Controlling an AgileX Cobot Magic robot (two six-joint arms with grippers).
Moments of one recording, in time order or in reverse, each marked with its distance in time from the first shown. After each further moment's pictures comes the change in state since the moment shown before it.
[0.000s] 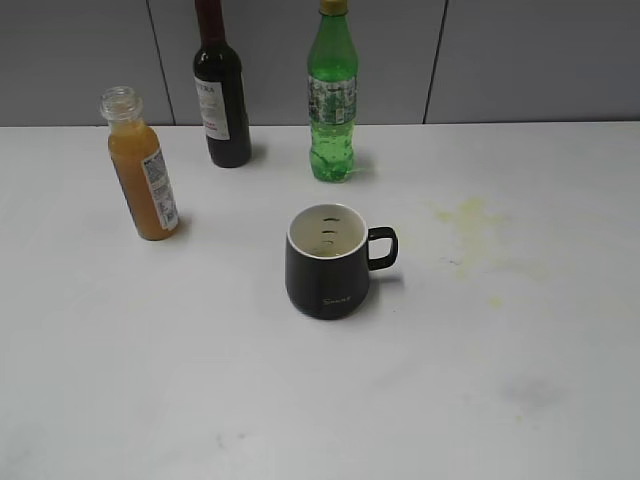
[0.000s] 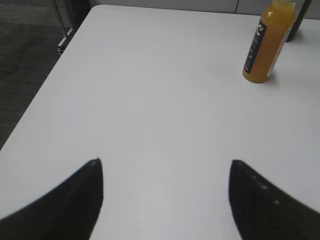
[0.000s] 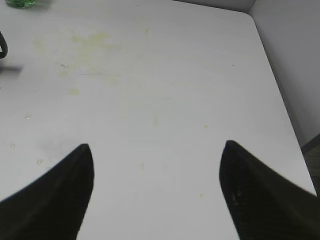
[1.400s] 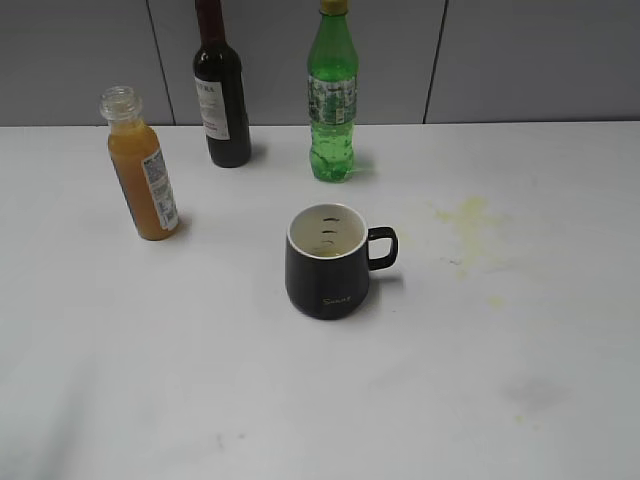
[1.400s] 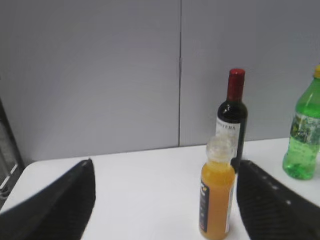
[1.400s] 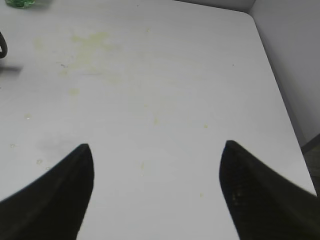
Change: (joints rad) left arm -0.087 0.536 -0.017 -0.042 -0.868 0.095; right arm 0.000 0.000 0.000 0.000 0.000 0.000
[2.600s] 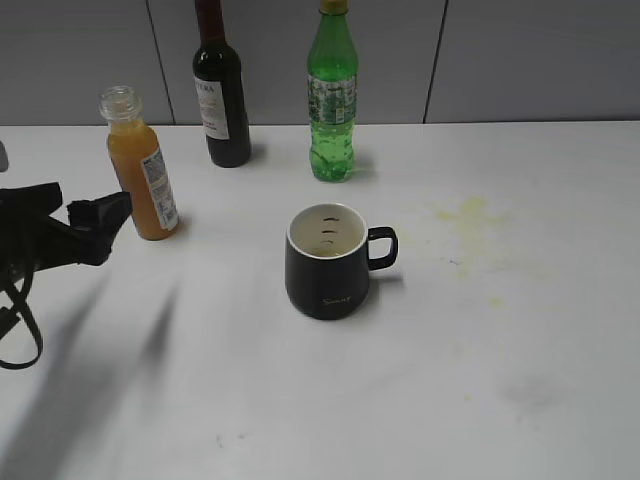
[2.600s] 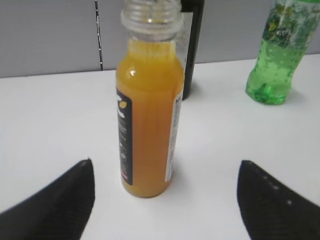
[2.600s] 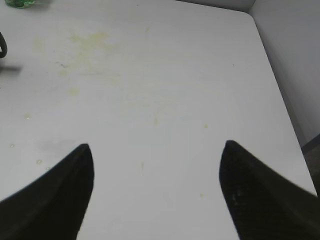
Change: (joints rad) left arm -0.172 1.106 0.157 -0.044 -1.146 -0.037; right arm 0.000 0.000 0.000 0.000 0.000 0.000
